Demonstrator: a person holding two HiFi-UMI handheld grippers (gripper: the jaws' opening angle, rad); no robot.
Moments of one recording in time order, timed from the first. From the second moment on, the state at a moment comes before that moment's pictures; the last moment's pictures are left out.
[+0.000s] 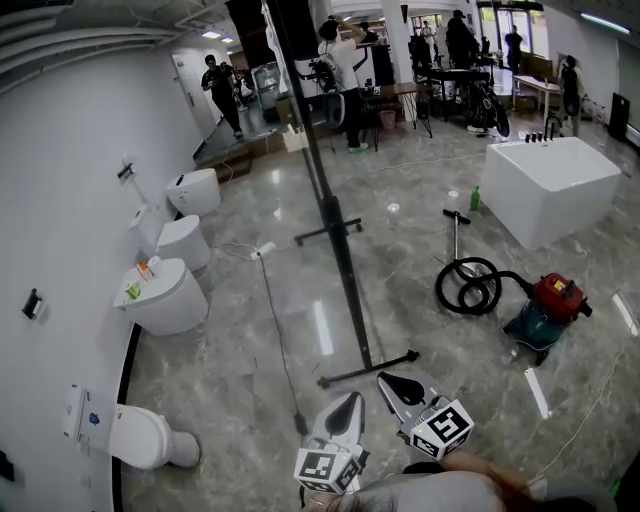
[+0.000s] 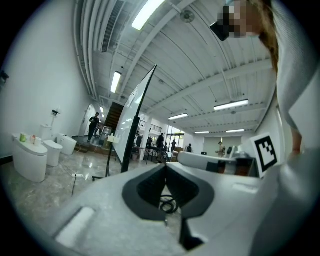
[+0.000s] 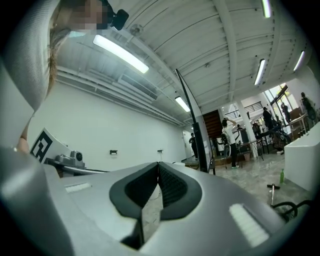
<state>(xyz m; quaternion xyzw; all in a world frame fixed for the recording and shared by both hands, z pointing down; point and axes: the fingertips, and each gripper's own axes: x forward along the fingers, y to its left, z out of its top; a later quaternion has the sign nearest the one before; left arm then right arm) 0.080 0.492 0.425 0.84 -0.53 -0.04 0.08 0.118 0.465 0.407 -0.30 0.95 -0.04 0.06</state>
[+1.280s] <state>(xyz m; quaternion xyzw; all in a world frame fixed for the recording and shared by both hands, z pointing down) 0.098 0.525 0.434 0.85 -0.51 -0.05 0.11 0.130 0.501 0.421 -0.30 0.95 -0.05 0.05</state>
